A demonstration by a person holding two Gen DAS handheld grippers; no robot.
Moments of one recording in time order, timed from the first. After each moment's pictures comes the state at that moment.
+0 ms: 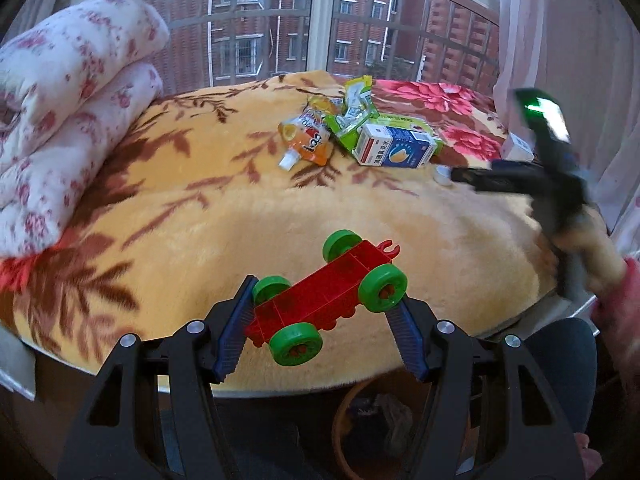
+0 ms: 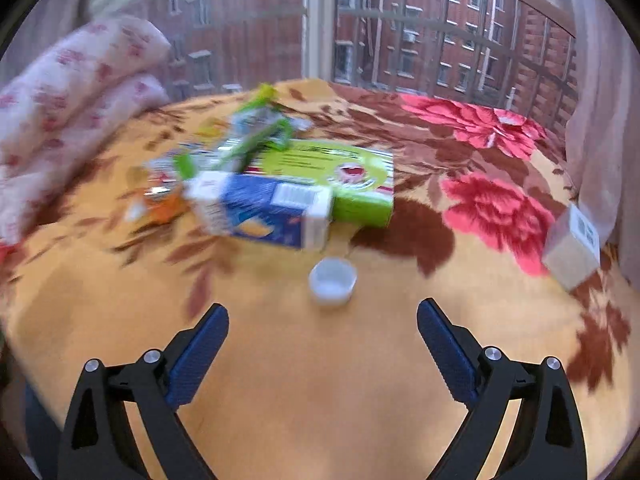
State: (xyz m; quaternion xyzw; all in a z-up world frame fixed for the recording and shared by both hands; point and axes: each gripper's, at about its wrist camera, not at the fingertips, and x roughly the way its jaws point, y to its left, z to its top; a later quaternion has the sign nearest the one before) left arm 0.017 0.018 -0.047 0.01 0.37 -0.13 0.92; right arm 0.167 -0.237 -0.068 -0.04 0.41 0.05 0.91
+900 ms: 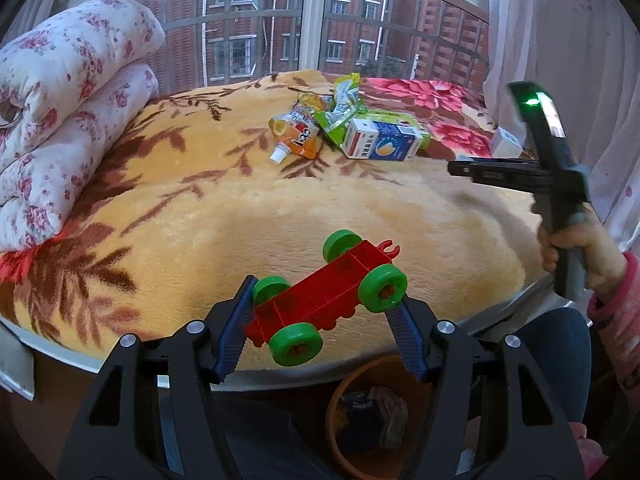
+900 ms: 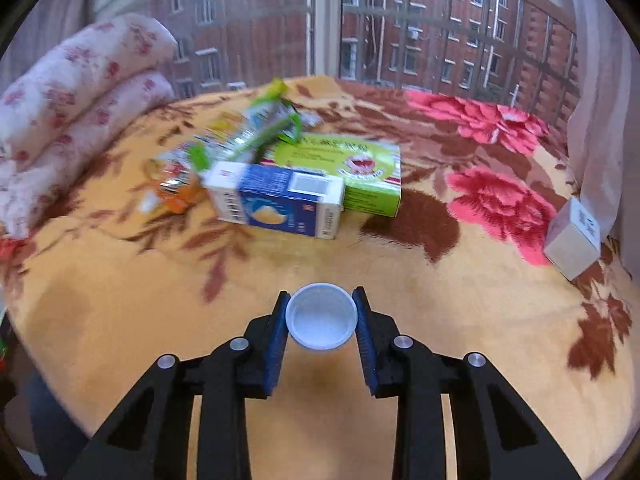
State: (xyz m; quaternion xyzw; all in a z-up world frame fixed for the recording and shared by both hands) left arm -0.003 0.014 -0.047 0.01 0.37 -0.14 0.92; right arm 0.127 -0.236 -0.056 -0.03 0.40 0.08 0.91
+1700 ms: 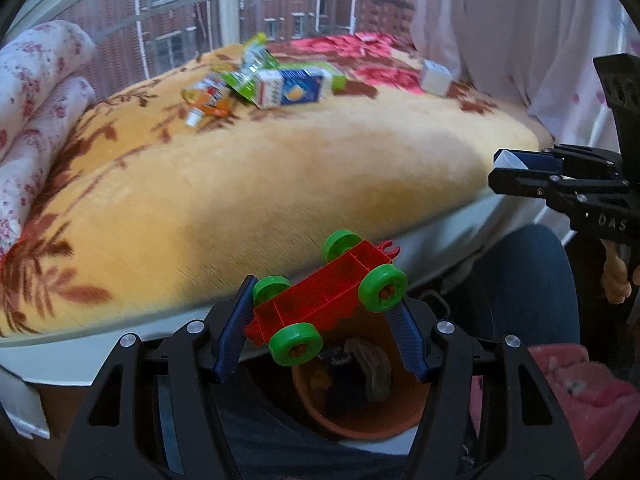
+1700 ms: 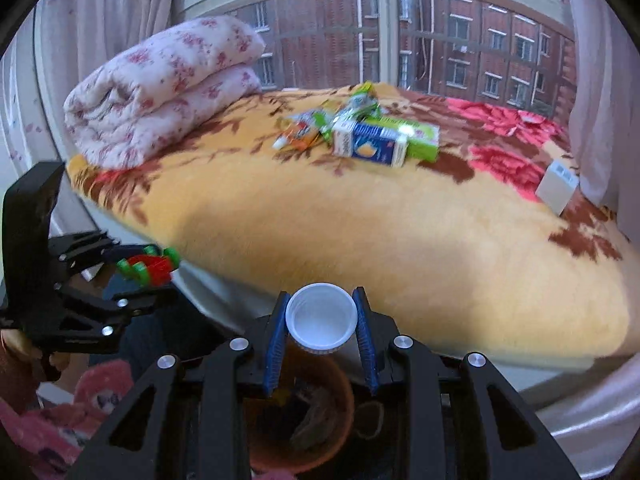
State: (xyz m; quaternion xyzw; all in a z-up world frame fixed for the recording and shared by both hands) left arm -0.059 -0.034 -0.081 0.08 0.41 -0.24 0.88; right arm -0.068 -0.228 -0.043 -0.04 0.39 0.17 0.90
